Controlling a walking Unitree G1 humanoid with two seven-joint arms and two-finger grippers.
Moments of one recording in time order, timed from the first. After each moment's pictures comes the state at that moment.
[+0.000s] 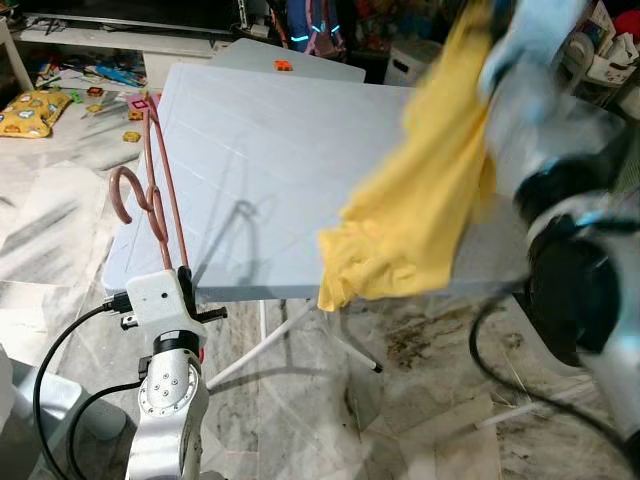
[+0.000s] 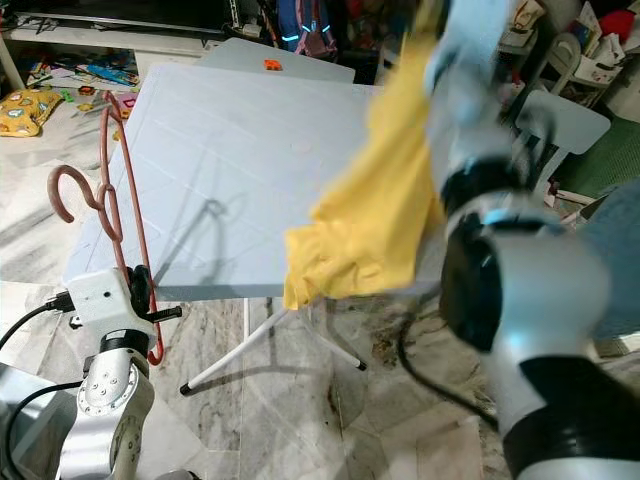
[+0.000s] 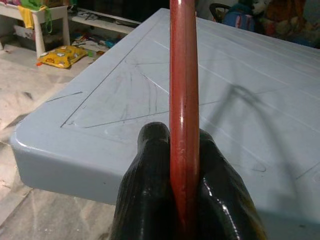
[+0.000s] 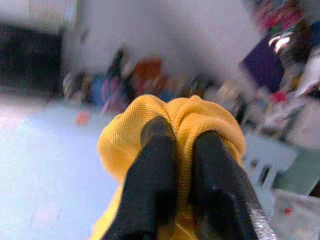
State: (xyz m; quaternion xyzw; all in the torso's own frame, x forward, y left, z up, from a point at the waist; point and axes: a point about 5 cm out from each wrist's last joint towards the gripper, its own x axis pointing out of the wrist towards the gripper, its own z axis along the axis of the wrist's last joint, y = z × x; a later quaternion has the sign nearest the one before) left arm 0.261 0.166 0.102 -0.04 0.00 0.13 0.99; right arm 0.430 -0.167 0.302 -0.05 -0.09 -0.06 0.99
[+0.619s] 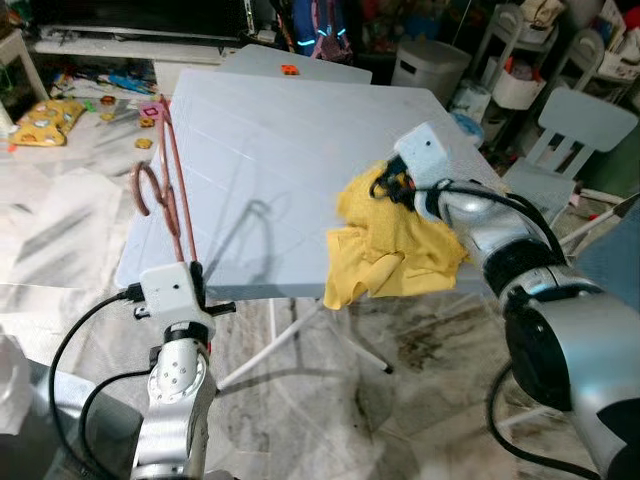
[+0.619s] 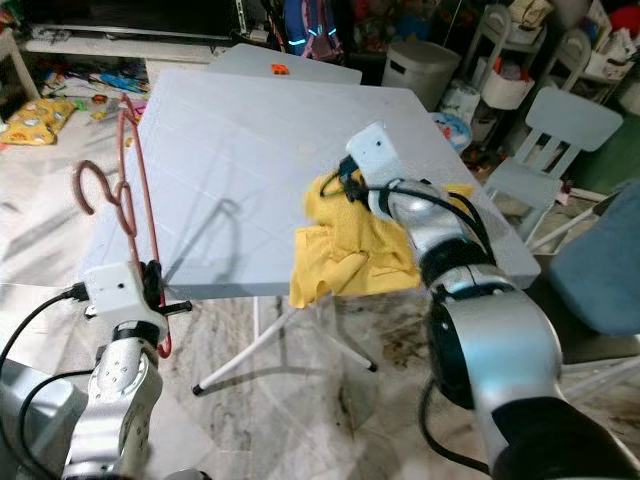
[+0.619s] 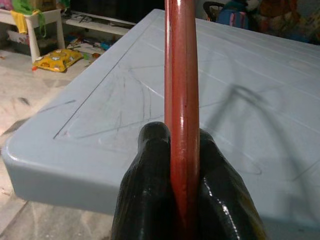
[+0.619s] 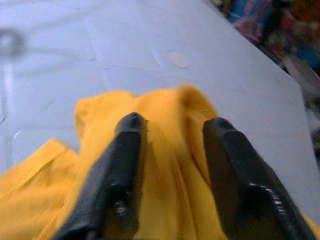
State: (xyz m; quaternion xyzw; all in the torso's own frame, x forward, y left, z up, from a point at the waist) left arm 0.275 0.160 0.099 -0.04 0.01 0.10 0.99; right arm 0.412 -0.145 0.194 -0.24 0.09 0.23 0.94
